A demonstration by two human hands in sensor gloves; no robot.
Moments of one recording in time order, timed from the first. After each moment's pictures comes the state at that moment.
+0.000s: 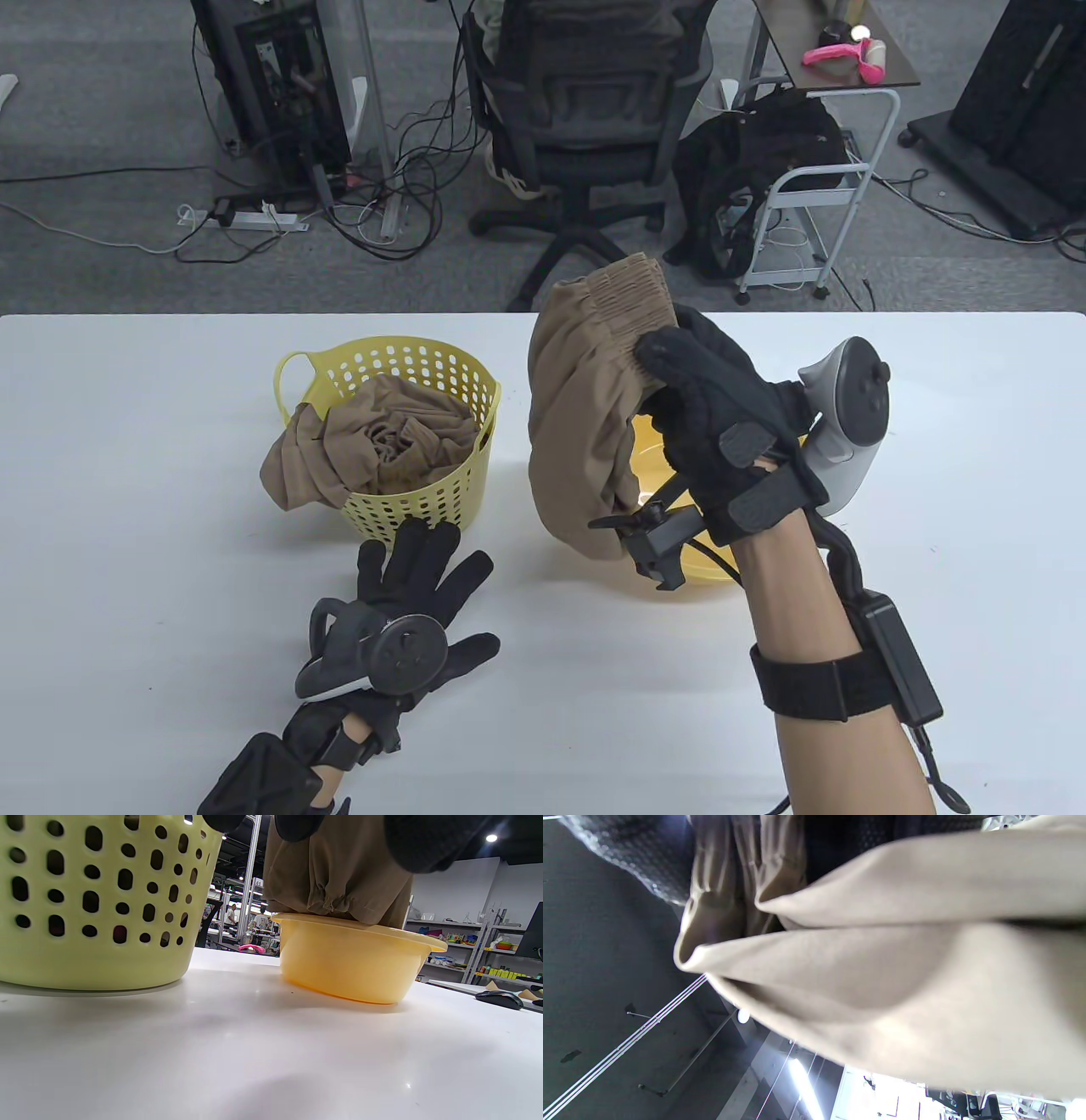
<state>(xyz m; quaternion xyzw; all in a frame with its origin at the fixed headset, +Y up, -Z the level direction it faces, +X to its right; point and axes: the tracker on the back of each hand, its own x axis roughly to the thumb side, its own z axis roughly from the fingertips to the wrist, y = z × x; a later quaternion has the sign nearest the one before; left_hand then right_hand) -0.175 -0.689 -0.262 0.01 -0.28 0.07 0.96 0.113 -0.456 -0.323 0.23 -0.04 0.60 0.76</state>
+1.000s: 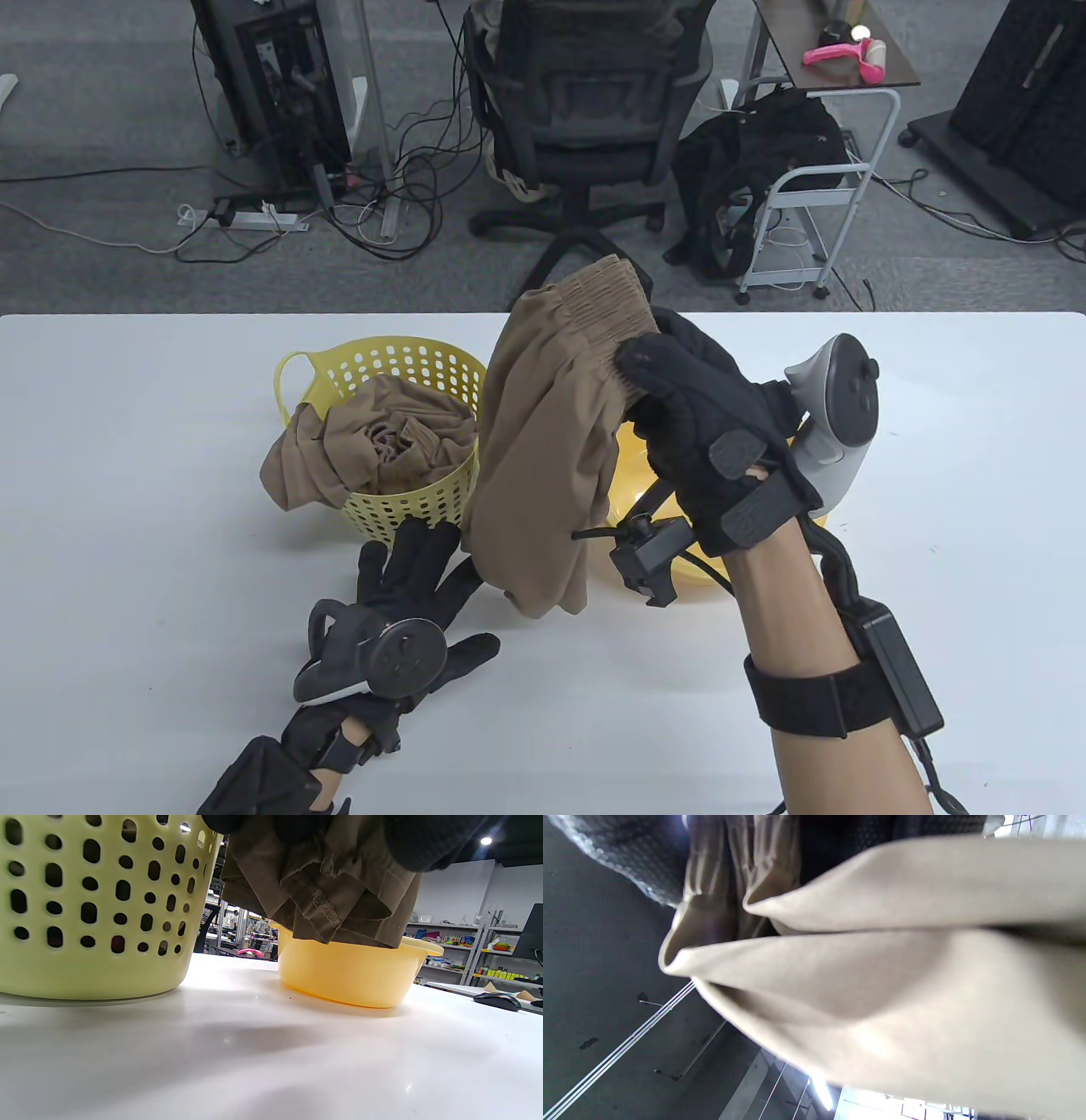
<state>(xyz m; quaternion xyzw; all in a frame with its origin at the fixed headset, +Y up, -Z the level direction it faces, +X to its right) -0.176 -0.688 -0.259 0.02 -0.29 0.07 0.96 0.106 -0.446 -0.314 0.25 -0.03 0.60 0.76</state>
